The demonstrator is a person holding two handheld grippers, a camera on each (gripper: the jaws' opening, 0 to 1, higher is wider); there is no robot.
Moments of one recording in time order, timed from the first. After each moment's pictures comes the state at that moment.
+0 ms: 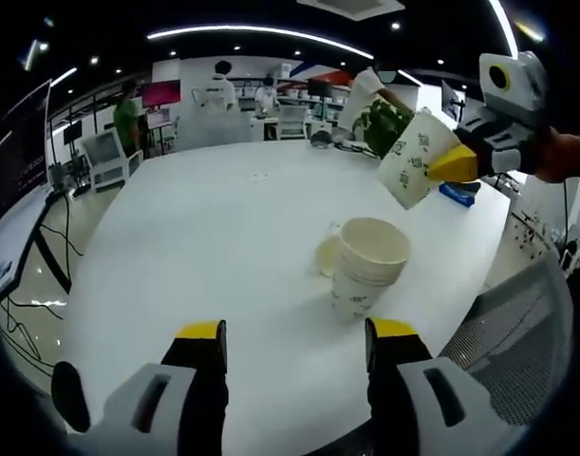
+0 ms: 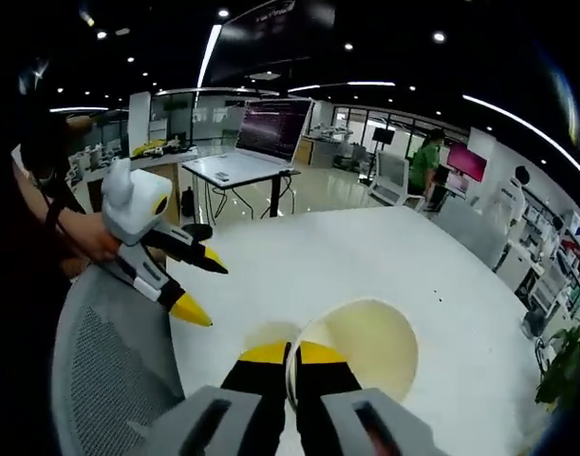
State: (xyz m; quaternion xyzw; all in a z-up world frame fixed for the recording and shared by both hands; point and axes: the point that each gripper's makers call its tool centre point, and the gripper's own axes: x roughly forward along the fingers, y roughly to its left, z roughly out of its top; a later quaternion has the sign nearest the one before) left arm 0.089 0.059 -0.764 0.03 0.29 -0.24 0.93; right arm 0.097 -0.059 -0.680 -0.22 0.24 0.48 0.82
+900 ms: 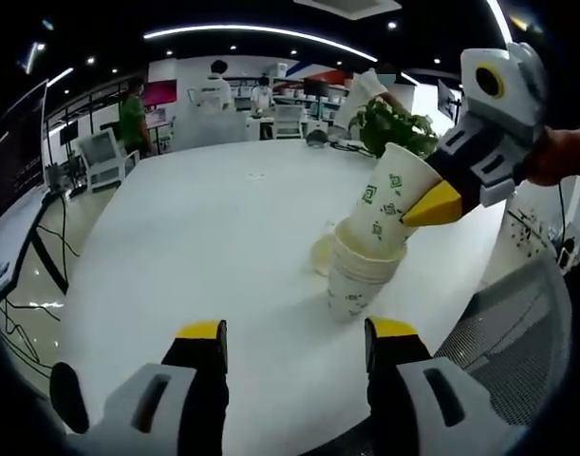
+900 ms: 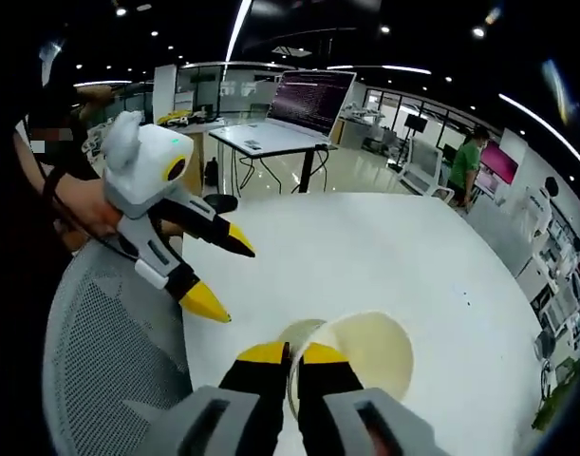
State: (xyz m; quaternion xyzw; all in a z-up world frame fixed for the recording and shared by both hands) left arm 0.085 0.054 -0.762 0.03 0.29 -0.25 0.92; right arm 0.090 -0.033 -0.718 -0.26 0.28 0.50 0.78
